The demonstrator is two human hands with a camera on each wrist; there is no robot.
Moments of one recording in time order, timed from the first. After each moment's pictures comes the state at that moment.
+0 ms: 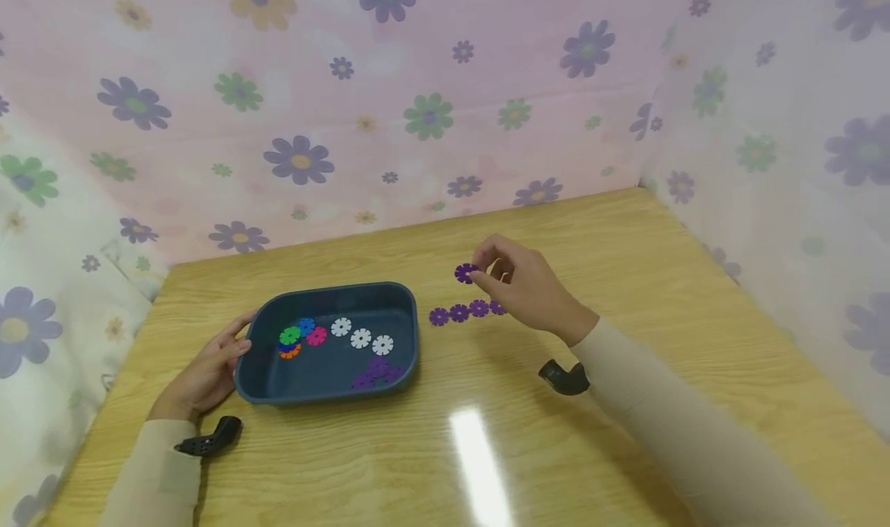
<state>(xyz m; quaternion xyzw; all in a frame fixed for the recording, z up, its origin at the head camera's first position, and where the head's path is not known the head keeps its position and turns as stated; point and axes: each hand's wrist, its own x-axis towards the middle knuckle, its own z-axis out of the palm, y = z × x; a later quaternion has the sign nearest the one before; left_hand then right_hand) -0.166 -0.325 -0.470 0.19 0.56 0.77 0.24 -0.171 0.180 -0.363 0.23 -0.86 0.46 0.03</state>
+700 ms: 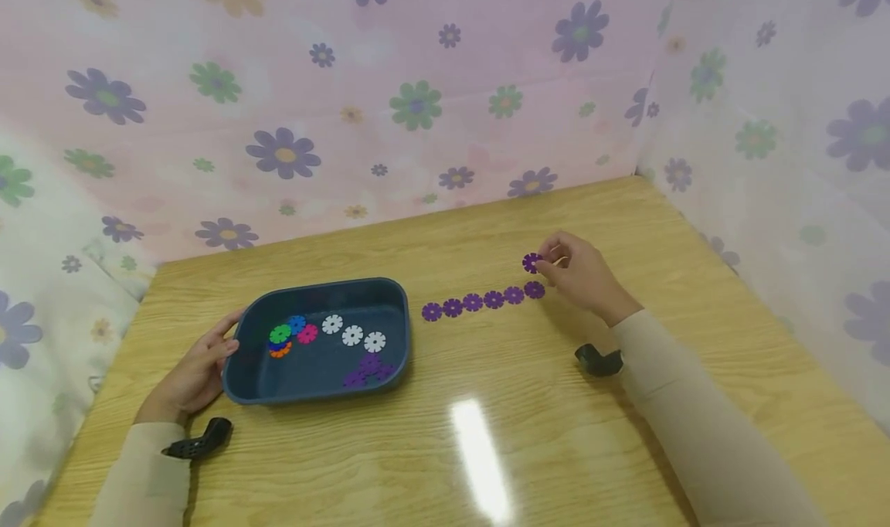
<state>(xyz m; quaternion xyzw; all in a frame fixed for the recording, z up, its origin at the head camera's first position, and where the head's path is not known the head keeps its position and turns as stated) -0.169 -0.326 -0.472 0.20 0.56 0.77 0.25 -0.198 0.268 -0.413 0.08 -0.90 0.43 -0.02</state>
